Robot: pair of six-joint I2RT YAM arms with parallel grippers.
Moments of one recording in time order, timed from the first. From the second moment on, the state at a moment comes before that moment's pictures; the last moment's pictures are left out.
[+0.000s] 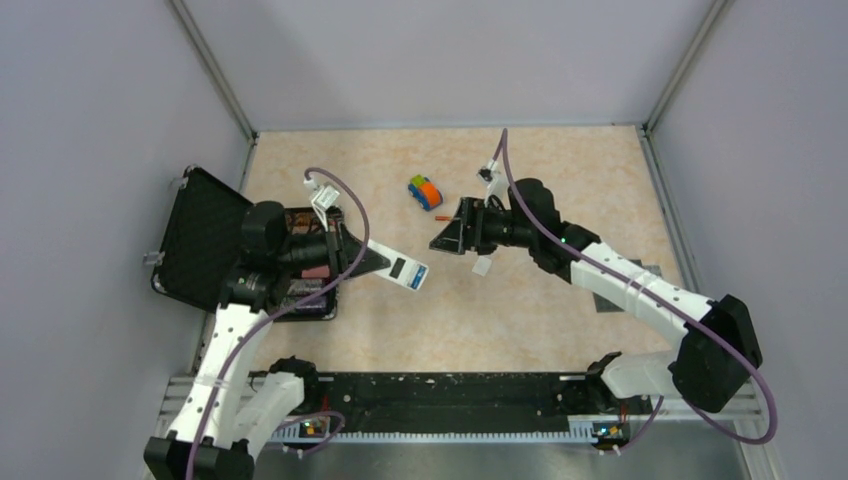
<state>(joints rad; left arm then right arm) -0.14 0.88 0.84 -0.38 1.07 -0.44 0.67 1.29 0.97 -0.09 -0.44 0.71</state>
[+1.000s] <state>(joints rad) -0.14 0.70 0.79 -0.35 0.94 -0.31 0.66 1.65 1.16 -0.28 0.03 0.82</state>
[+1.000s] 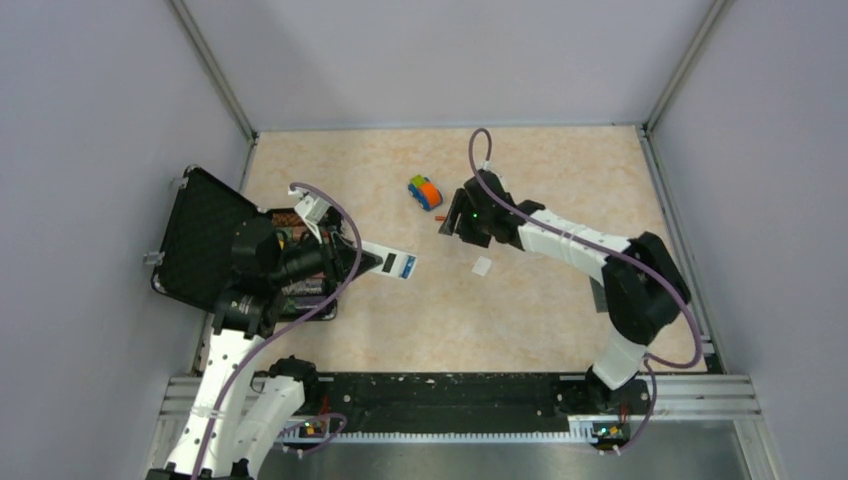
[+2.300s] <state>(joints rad) -0.14 0.61 0.75 -0.37 0.49 -0.42 0.63 2.22 1.69 -0.35 -0.09 -0.34</state>
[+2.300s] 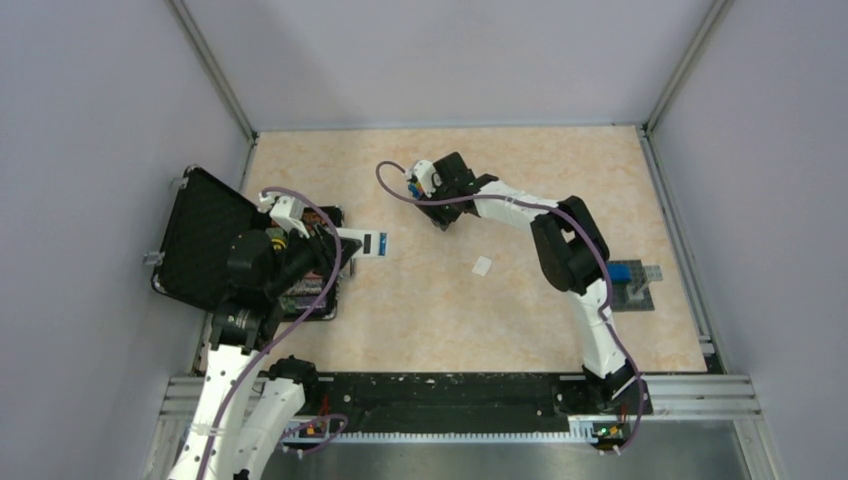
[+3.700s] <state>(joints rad) -0.14 0.66 0.62 -0.04 0.44 -0.87 0.66 1.47 1.16 -0.21 -0.02 0.51</state>
